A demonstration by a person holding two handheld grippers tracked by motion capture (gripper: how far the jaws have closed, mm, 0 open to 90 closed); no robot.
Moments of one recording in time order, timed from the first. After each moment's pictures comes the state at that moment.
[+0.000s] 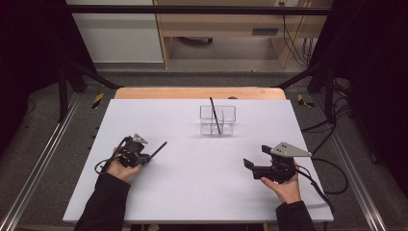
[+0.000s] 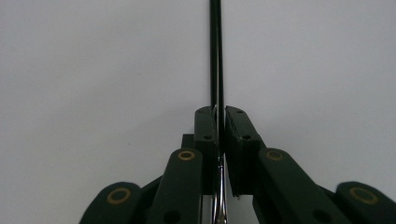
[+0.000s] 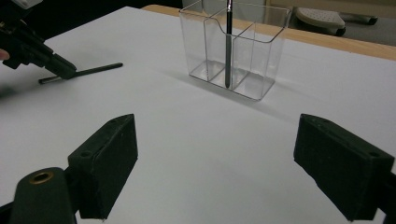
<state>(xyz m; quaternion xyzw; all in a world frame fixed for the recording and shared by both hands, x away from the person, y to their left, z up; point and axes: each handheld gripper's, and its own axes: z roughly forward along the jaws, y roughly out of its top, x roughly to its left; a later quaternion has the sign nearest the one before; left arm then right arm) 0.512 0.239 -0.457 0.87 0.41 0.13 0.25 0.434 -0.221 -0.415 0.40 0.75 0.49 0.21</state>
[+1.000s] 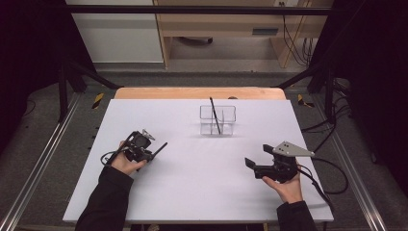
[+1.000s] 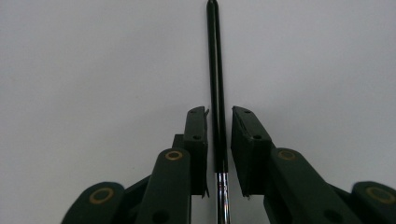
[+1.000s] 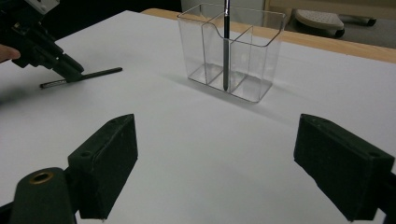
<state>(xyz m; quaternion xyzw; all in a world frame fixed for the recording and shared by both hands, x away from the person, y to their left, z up) 0.530 0.222 -0.448 0.89 0.39 0.12 0.19 0.434 -0.224 -0.412 0.40 0.74 0.50 0.21</state>
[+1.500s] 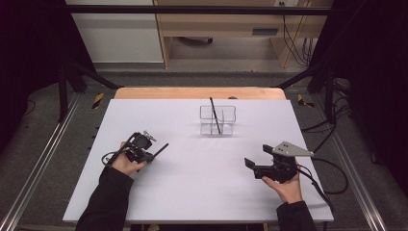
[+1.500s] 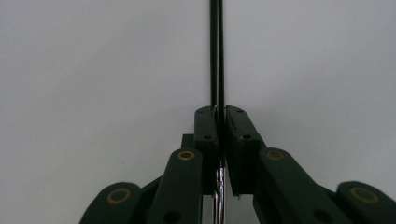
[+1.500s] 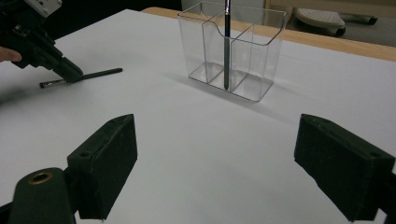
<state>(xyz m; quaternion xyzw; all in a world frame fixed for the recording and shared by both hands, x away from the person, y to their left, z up) 0.528 0.218 -0.450 0.90 0.39 0.11 0.18 0.434 -0.223 -0.412 0.40 0.74 0.49 0.20</state>
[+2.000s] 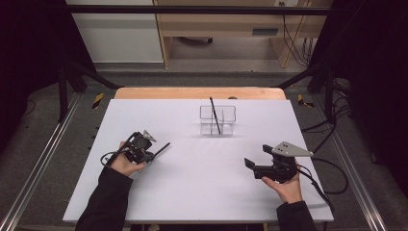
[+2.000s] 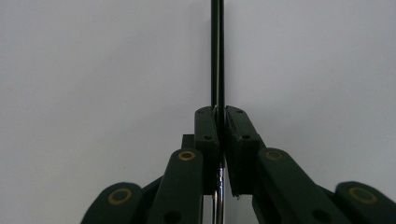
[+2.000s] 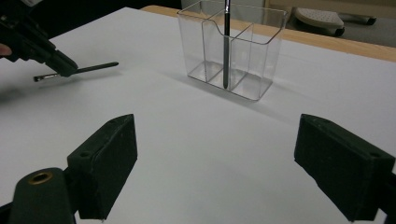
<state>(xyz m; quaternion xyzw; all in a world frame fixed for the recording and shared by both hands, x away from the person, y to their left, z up) 0.520 0.217 -0.439 0.90 0.36 0.12 0.20 0.434 -0.223 -0.413 0.40 0.74 0.49 0.21</state>
